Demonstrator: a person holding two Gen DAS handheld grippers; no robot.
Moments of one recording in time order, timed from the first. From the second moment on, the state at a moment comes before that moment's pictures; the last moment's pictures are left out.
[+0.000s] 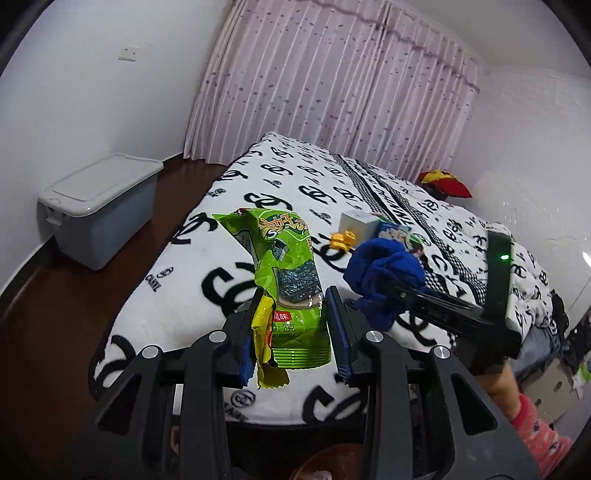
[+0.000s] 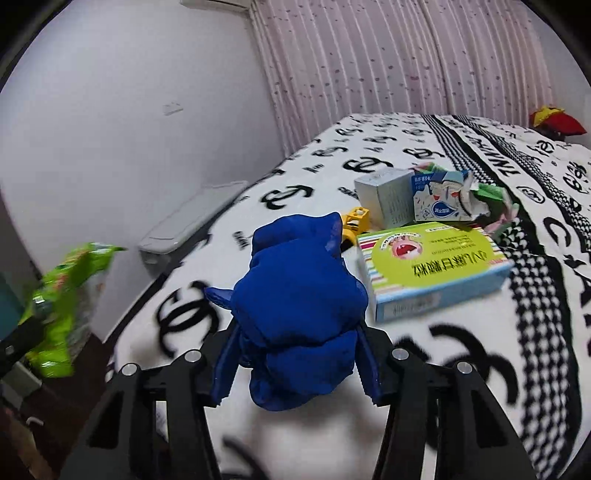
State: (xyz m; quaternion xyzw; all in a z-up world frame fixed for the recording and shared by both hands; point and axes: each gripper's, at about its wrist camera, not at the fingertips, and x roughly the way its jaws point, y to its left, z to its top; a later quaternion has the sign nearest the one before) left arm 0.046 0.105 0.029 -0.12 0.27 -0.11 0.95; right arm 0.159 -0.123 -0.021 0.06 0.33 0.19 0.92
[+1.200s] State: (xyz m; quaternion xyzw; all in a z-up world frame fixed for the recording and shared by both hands) left arm -0.024 -0.058 -0.233 0.00 0.64 -0.26 0.73; right arm -0.039 -0.221 -0.236 0.06 0.58 0.13 0.80
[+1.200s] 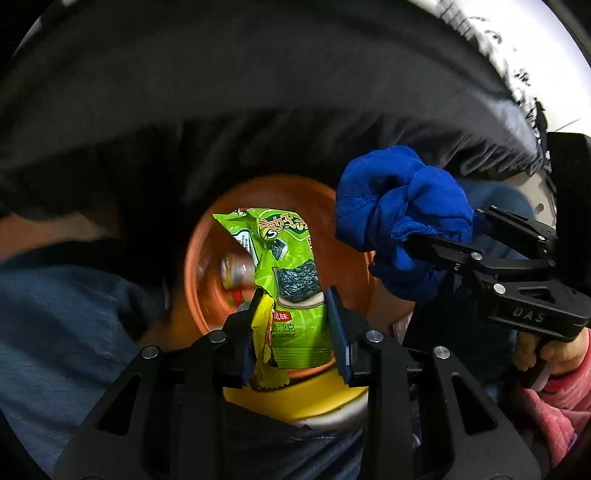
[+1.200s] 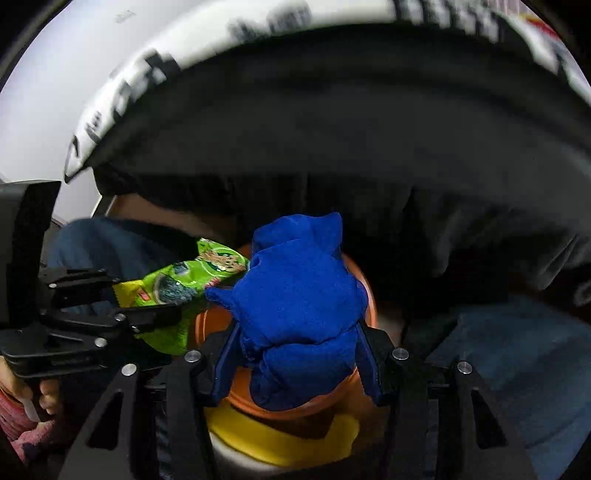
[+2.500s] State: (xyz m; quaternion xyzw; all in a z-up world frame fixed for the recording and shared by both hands) left arm -0.010 -0.061 -0.270 0.00 0.68 -0.19 0.71; right arm -0.028 -0.238 -0.268 0.11 0.61 0.08 0.78
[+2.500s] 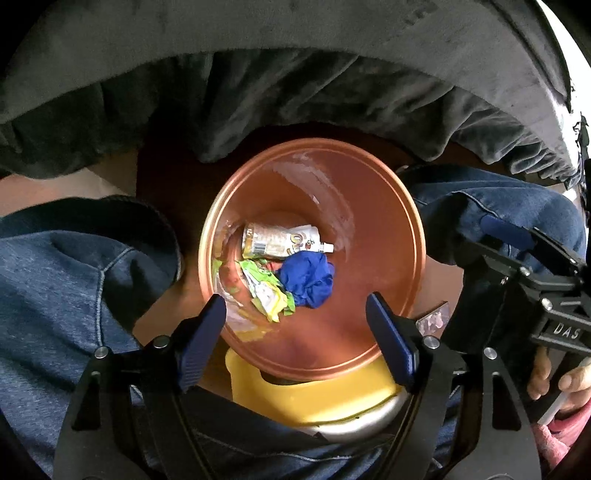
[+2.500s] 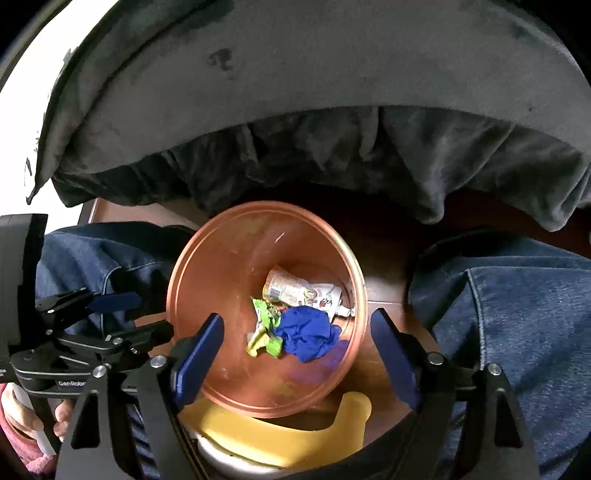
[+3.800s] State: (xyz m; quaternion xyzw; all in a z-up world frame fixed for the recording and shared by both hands) left arm 0.260 -0.111 -0.010 0.20 0.40 -0.33 0.83; right arm -0.002 -0.239 -0.182 0.12 0.49 0.13 0.85
